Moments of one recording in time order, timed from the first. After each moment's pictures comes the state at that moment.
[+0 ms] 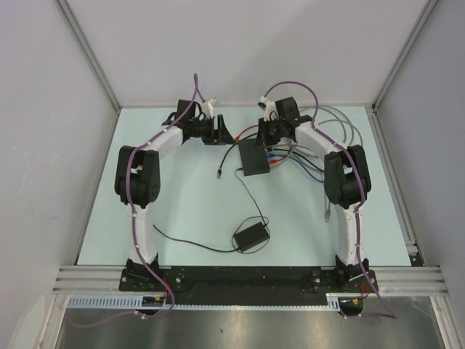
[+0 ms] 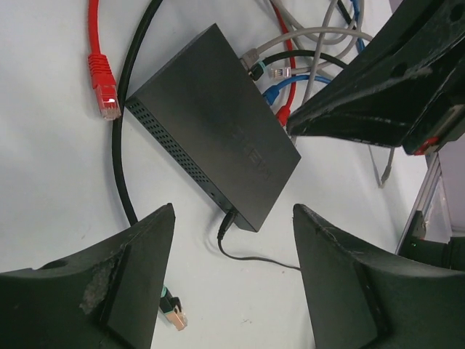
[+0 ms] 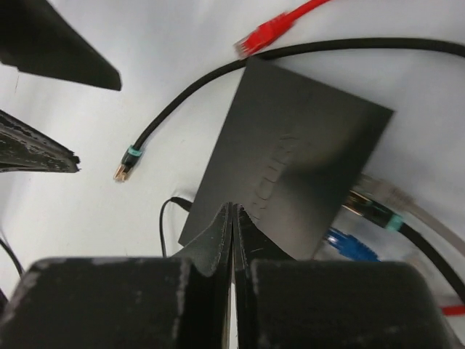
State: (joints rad) left arm -0.23 2.13 1.64 -0.25 0.79 -0.27; right arm 0.35 2.16 1.78 -0.41 -0.50 0.13
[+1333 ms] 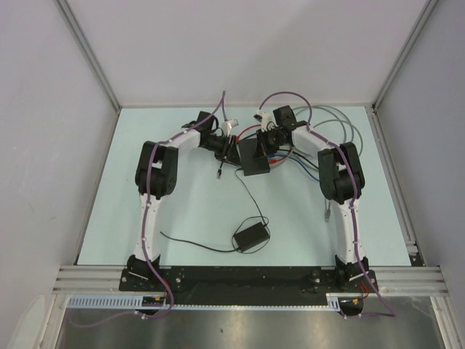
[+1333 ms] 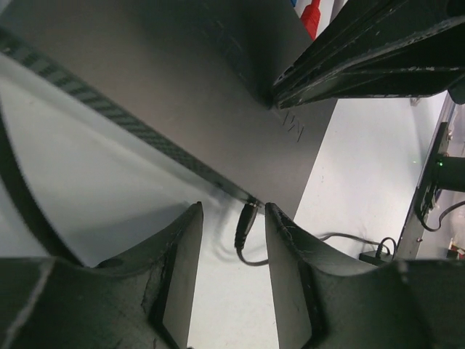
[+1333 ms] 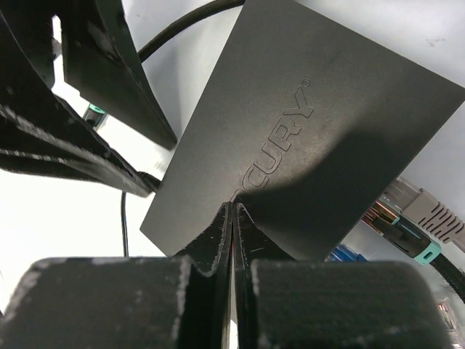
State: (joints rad) left arm -0.31 2.38 1.81 -0.52 0.90 0.00; right arm 0.36 2.27 1.77 -0.45 -0.59 -0.03
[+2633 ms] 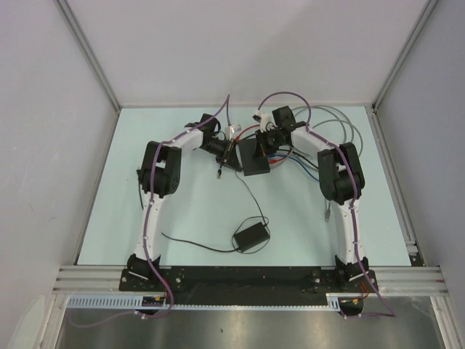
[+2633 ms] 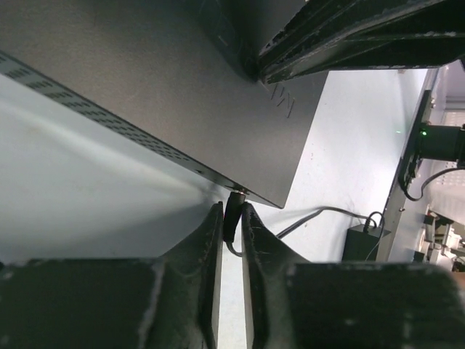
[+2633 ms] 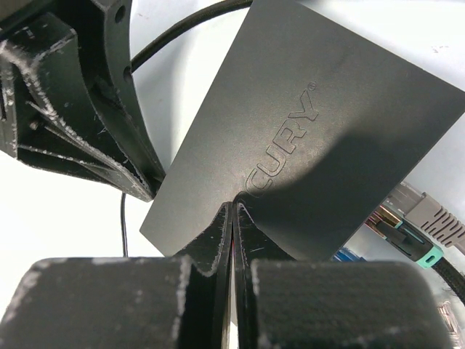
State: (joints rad) left arm -0.32 2.45 1.89 -0.69 0.96 0.10; right arm 0.37 2.27 1.76 -0.43 -0.58 -0.04
